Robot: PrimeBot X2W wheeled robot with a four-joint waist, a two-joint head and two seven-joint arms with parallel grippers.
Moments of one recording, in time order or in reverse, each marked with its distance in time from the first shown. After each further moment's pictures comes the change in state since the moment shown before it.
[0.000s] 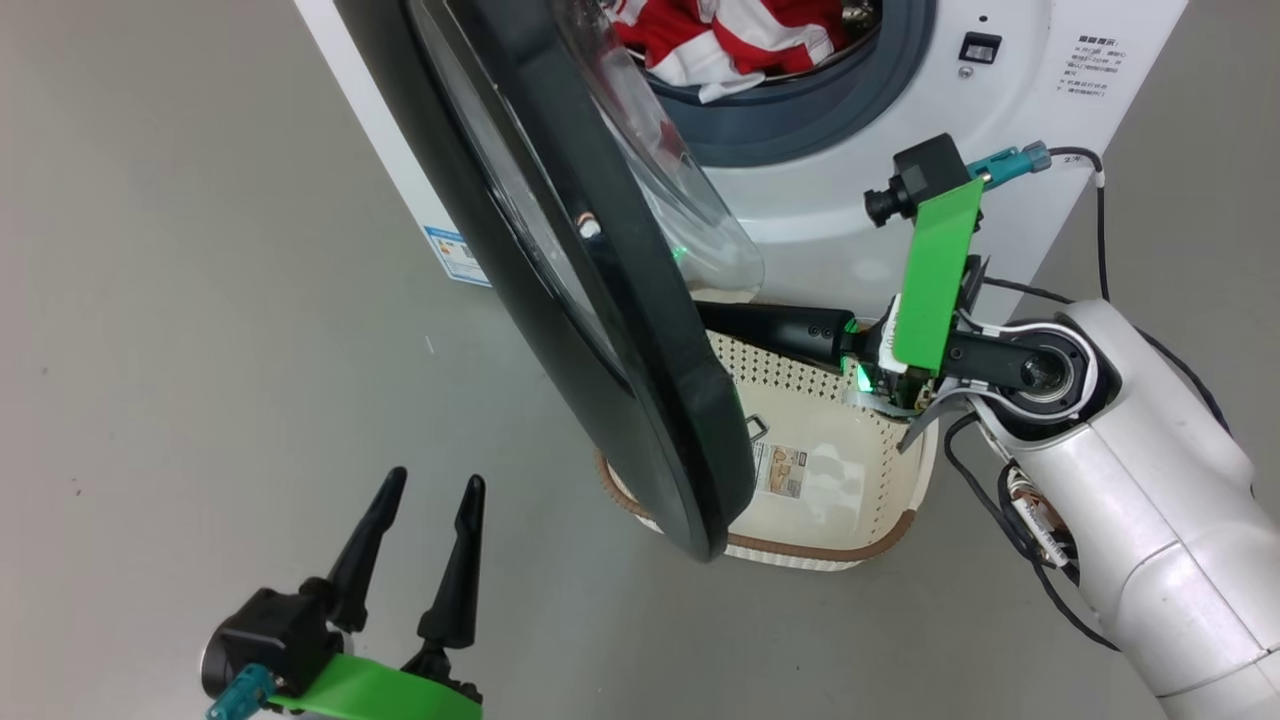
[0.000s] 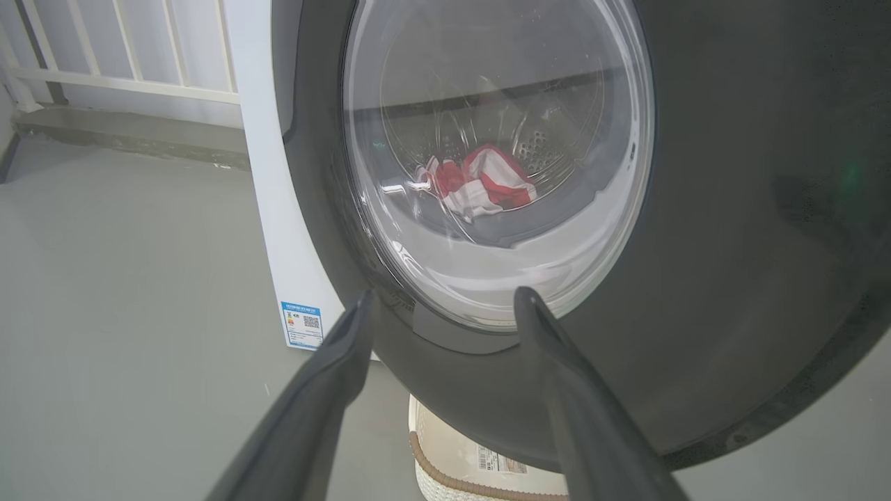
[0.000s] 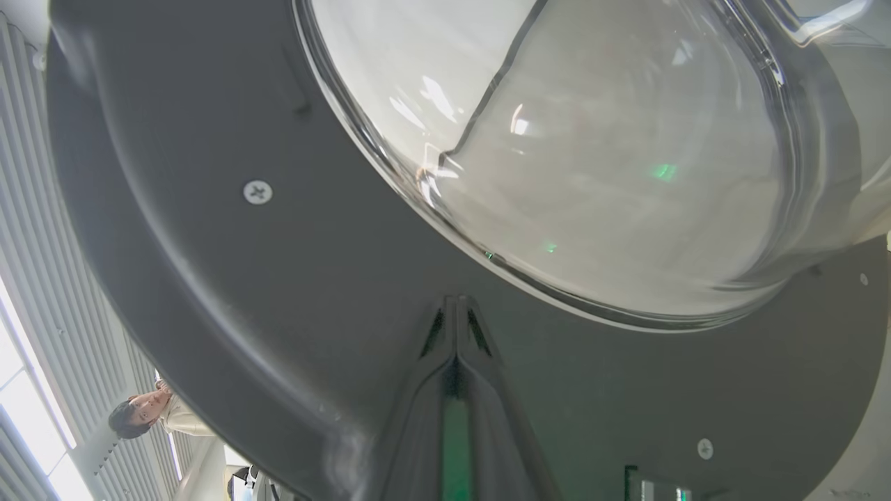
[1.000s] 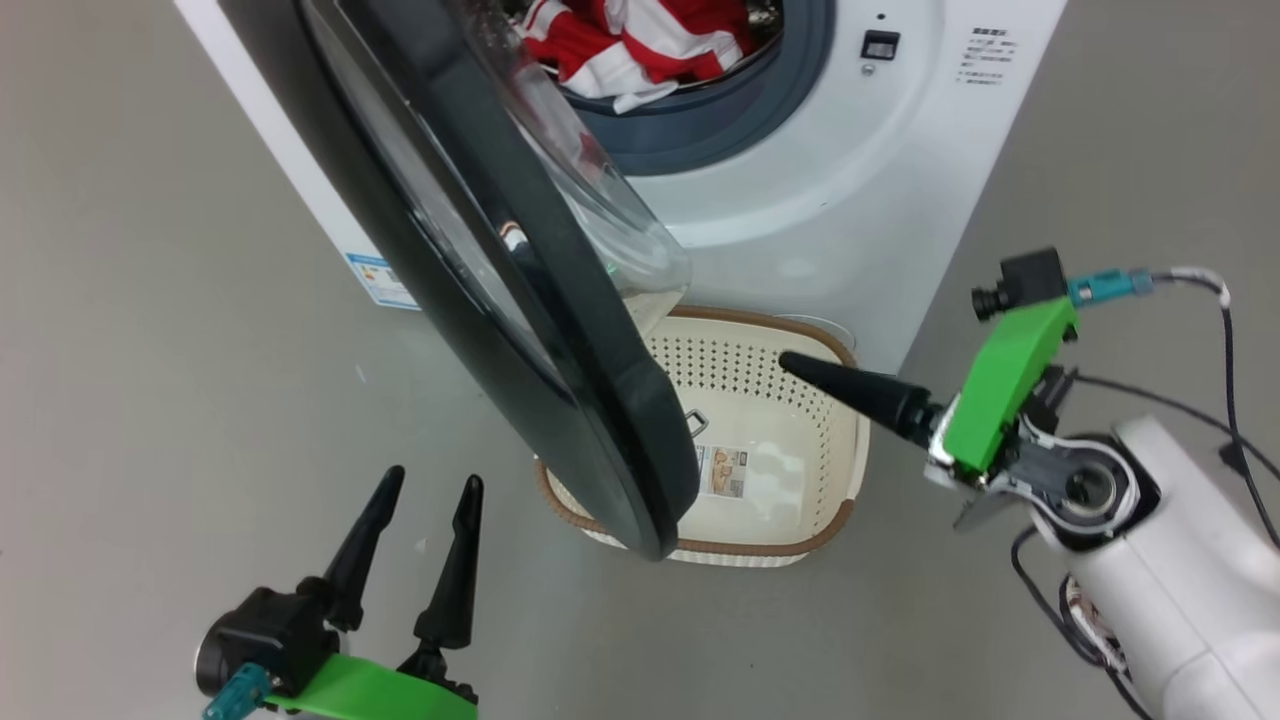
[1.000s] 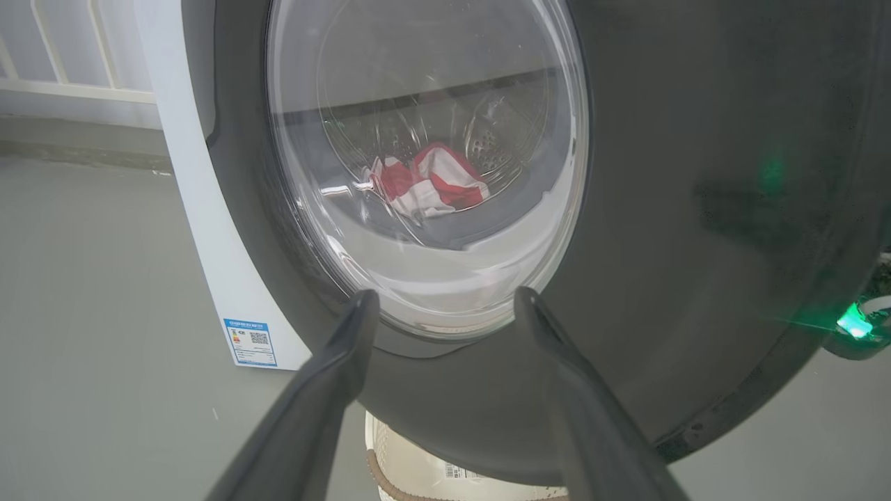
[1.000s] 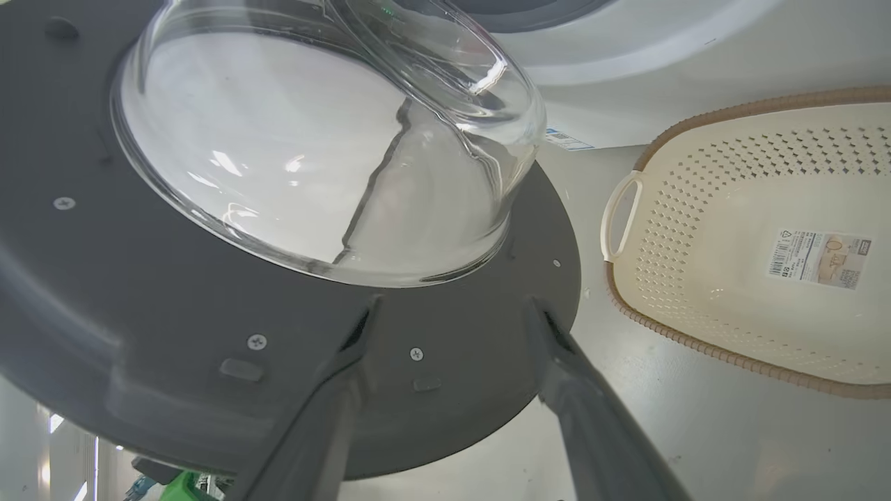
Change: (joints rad) left arm -0.001 0.015 -0.008 -0.005 0.000 0.000 0.000; right arm 0.191 -0.085 -0.043 -0.021 -0.208 0.000 -0.240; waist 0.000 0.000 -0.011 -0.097
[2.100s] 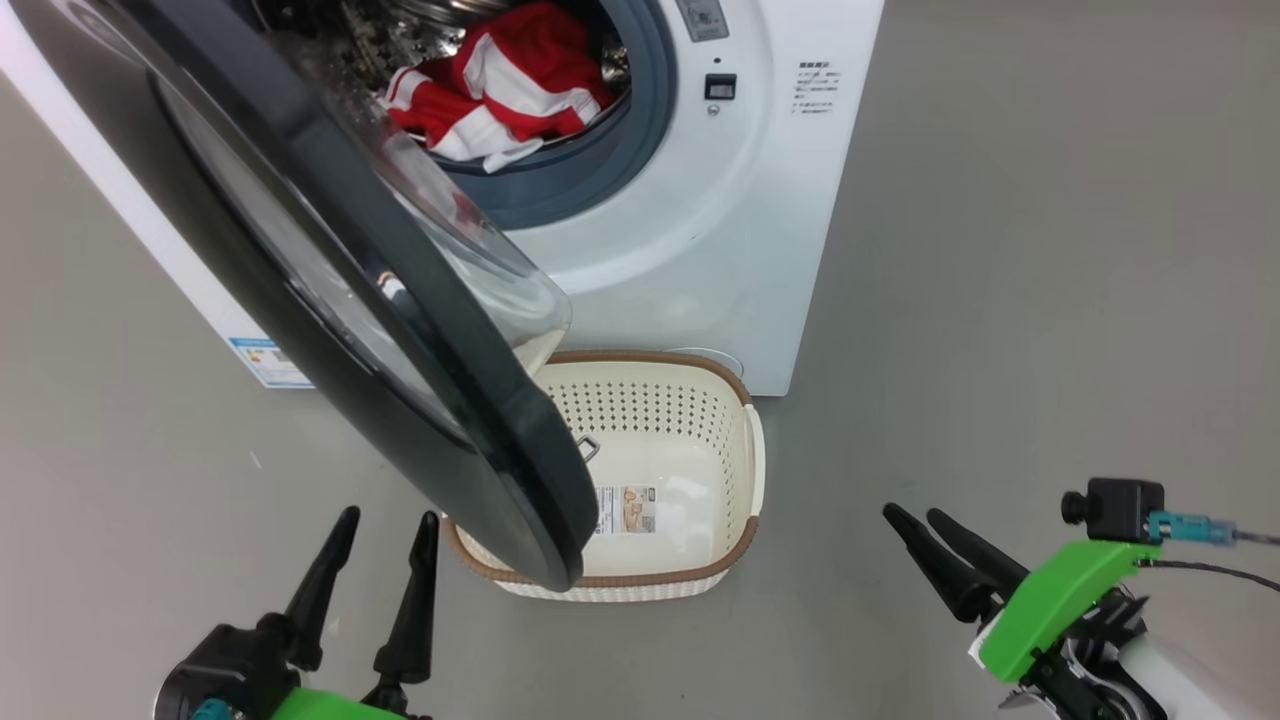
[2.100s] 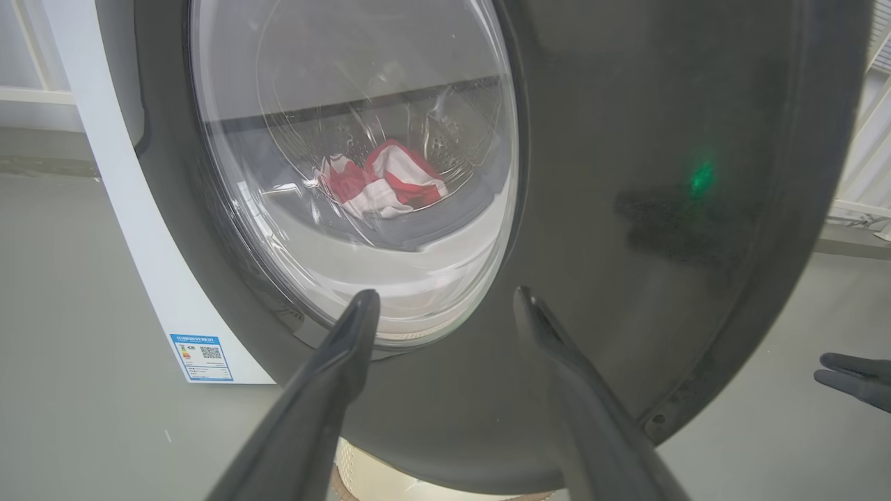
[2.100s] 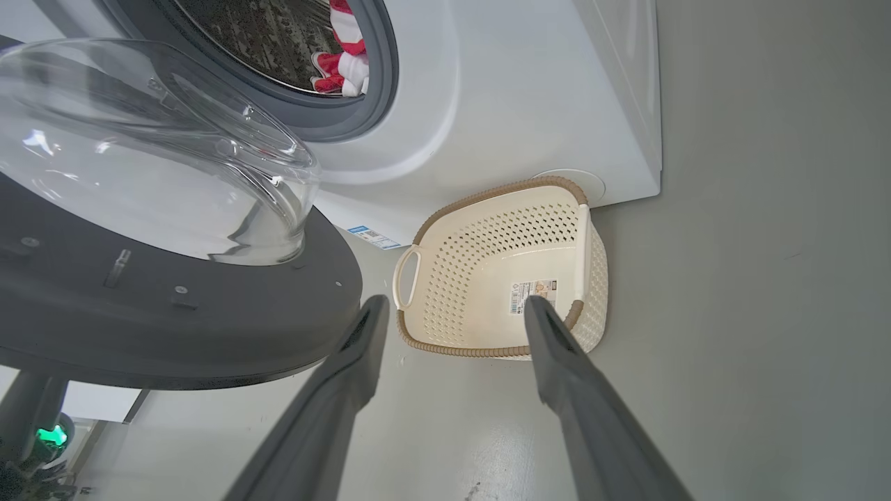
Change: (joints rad) left arm 0.060 0.023 0.055 0.005 0.000 0.000 0.000; right arm 0.326 -0.137 0.148 -0.057 -0.223 0.000 -0.576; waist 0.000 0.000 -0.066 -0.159
